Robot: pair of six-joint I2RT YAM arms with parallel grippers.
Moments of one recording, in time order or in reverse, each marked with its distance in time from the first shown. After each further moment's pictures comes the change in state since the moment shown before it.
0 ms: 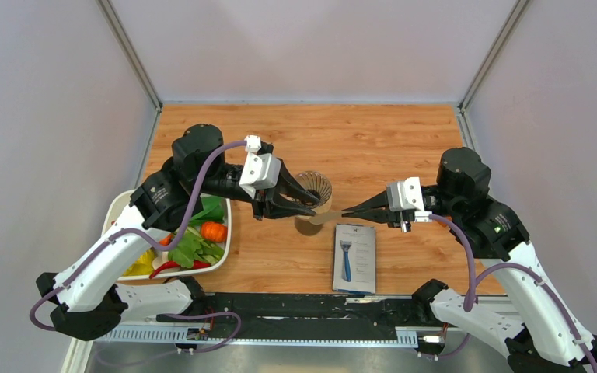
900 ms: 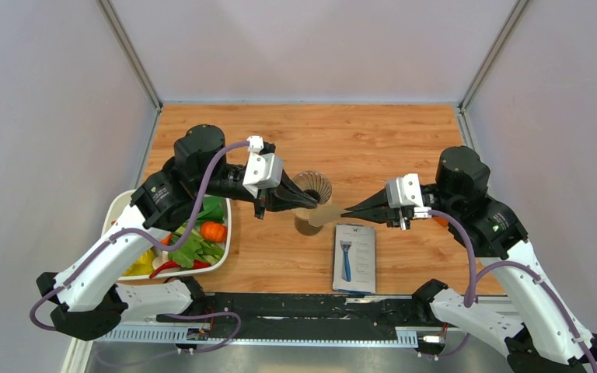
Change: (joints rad) left arm 0.000 0.000 -0.002 -0.024 -0.045 0.025; right arm 0.000 0.005 -0.001 0.012 -0.011 0.039
